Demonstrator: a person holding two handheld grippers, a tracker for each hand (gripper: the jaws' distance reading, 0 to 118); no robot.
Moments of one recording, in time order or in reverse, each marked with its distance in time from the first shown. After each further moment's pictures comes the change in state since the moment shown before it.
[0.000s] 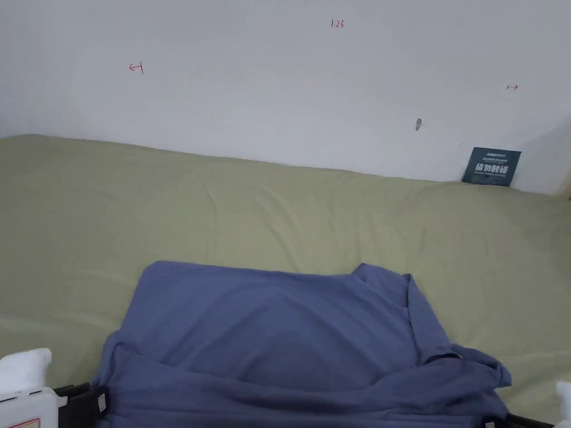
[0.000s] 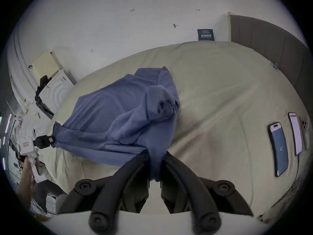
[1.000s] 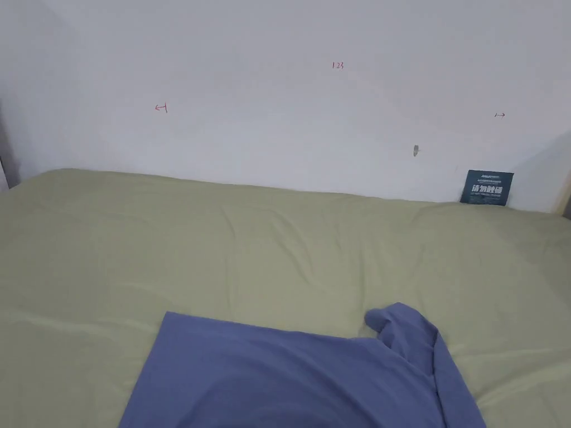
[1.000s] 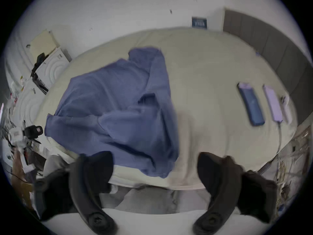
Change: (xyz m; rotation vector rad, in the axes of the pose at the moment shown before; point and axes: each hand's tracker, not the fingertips) left arm -0.021 -0.109 0.113 -0.068 0.078 0.082; right arm 0.000 -0.097 0.113 -0.073 -0.125 0.108
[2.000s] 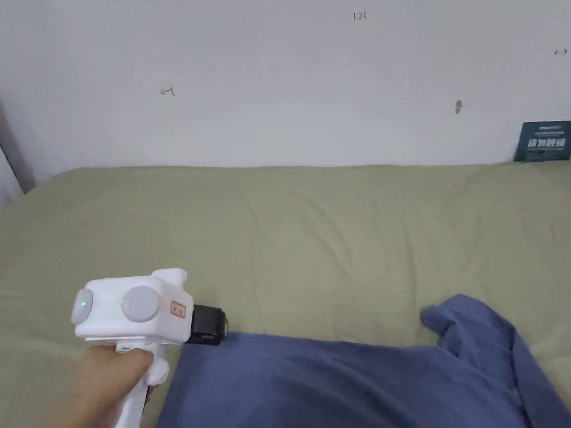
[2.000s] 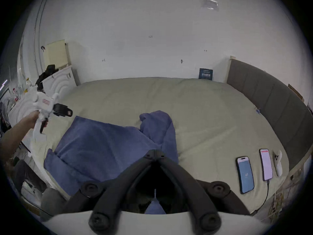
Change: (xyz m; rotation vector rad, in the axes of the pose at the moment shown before) left arm 0.093 0.270 -0.226 -0.146 0.097 -0.278; right arm -0.049 0.119 -0.021 0.291 -0.005 0.090
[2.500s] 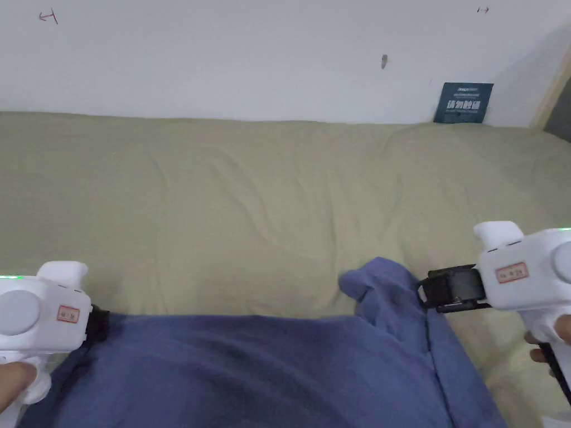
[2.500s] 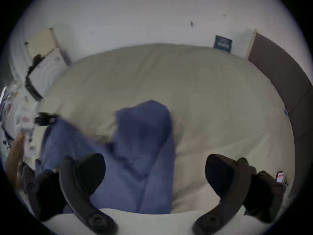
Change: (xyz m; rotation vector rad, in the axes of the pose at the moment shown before) left arm 0.016 -0.029 -0.034 0.016 0.004 -0.103; right arm 0.058 0.081 -0.233 -0.374 -0.002 -0.015
